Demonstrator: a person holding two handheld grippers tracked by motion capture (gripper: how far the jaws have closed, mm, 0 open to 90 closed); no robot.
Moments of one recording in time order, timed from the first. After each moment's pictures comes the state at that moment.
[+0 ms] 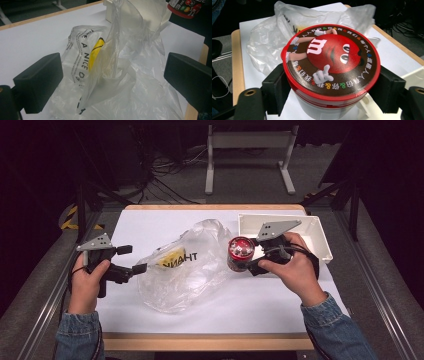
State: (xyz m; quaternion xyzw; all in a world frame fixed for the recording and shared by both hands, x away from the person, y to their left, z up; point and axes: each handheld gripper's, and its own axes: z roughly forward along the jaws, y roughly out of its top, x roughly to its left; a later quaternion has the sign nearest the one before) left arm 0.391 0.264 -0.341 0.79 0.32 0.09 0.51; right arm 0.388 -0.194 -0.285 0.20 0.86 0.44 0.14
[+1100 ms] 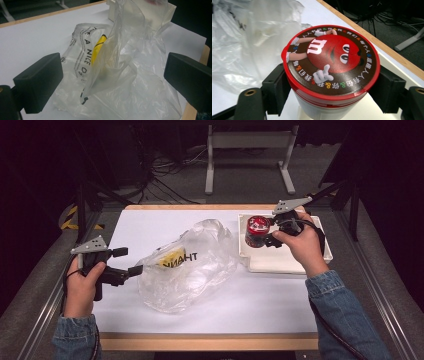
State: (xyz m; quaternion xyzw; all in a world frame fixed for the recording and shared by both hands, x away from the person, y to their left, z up) left arm 0.383 0.273 -0.342 0.79 0.33 0.09 0.51; right arm 0.475 -0.248 -0.301 0.26 0.85 0.43 0.15
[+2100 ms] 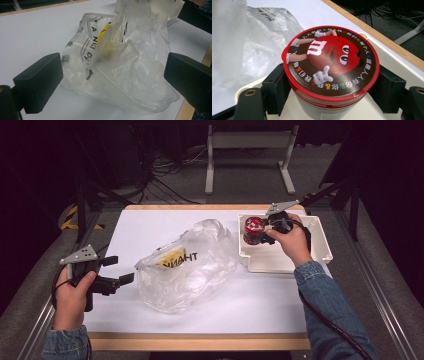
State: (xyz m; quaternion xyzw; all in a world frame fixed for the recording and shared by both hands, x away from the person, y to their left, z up) left arm 0.359 0.292 -0.349 0.78 0.36 0.10 0.49; right arm 0.532 -0.255 -0.359 0.27 0.85 0.42 0.15
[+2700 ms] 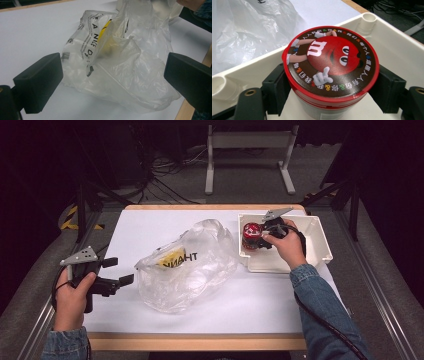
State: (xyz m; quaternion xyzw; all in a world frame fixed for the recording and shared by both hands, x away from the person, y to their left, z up) left arm 0.360 0.293 -0.353 0.79 0.37 0.09 0.49; right arm 0.539 -0.253 -0.390 0.27 0.86 0.41 0.14
